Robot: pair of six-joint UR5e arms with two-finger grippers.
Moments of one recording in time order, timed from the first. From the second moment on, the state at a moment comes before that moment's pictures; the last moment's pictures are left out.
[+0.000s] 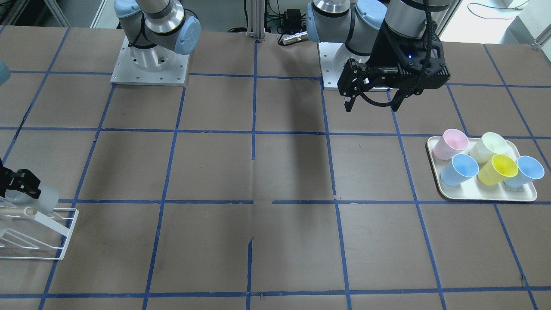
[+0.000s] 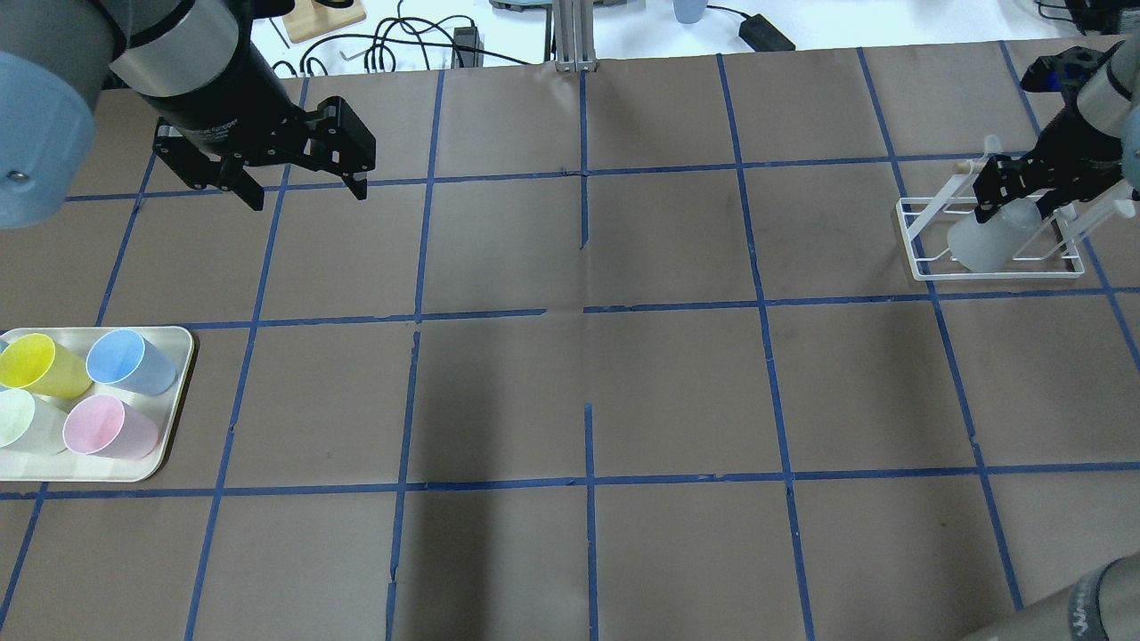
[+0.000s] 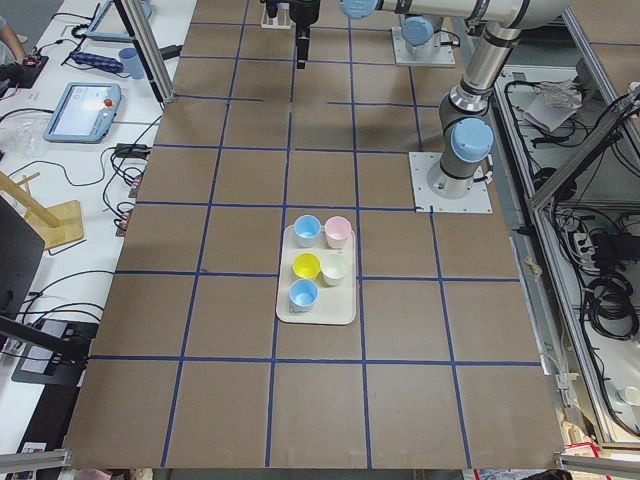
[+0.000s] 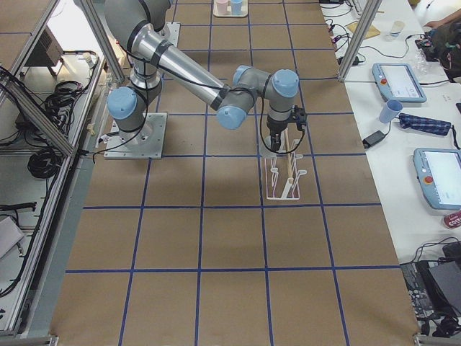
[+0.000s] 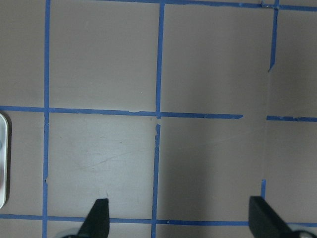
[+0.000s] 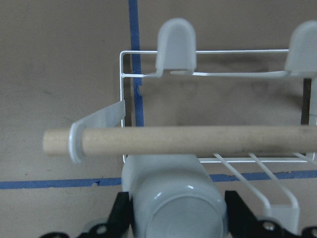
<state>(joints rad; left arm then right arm) -1.59 -1.55 -1.55 -1.52 1.56 -0.08 1.10 -1.26 1.67 -2.02 -1.56 -0.44</state>
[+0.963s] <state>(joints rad) -1.59 -1.54 -1.55 -1.52 1.56 -0.08 1.11 -1.34 1.49 -1.71 -1.60 -0.44</state>
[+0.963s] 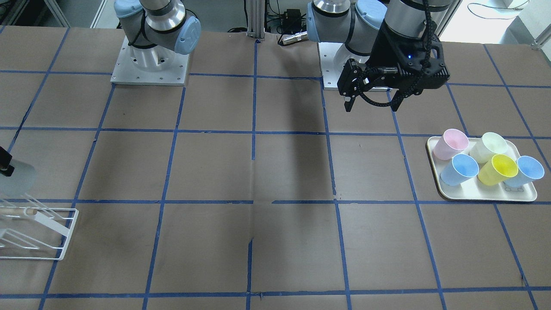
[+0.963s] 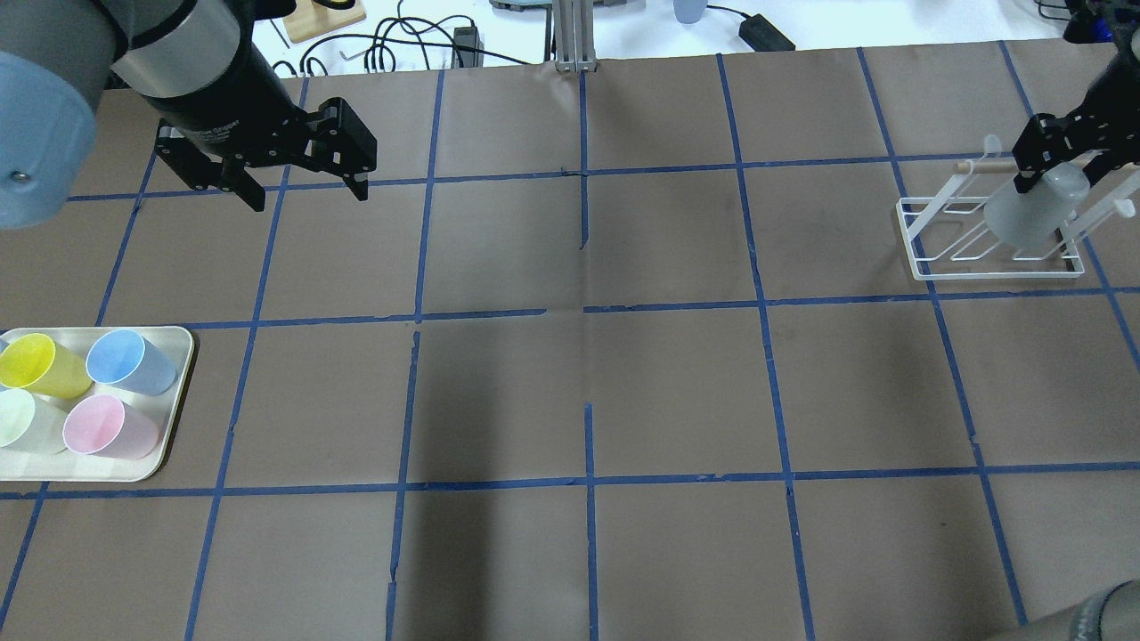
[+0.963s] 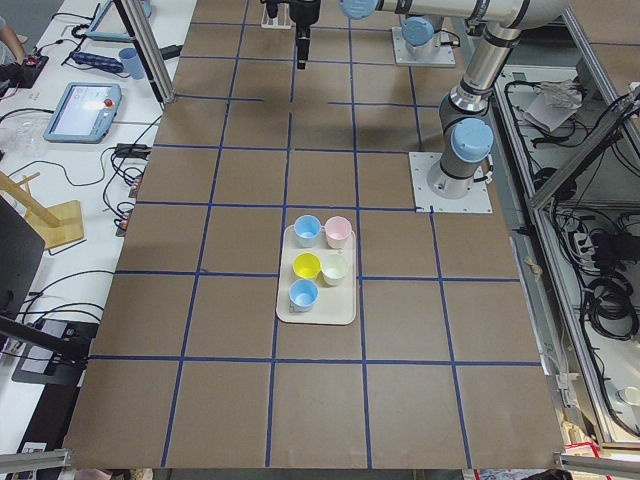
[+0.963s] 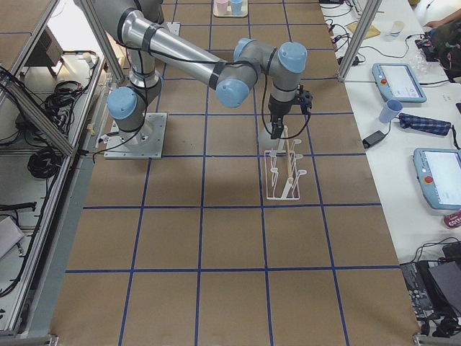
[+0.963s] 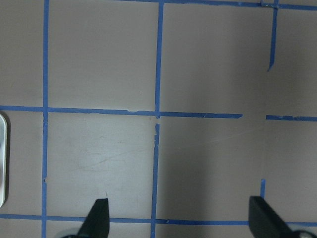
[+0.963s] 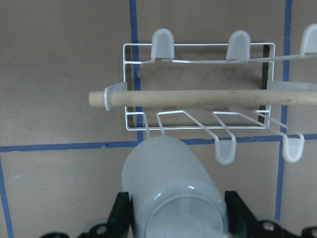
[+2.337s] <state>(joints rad) -1.33 -1.53 -1.68 -1.59 0.75 -0.03 1.29 -1.46 1.50 -1.30 -0.64 -0.44</state>
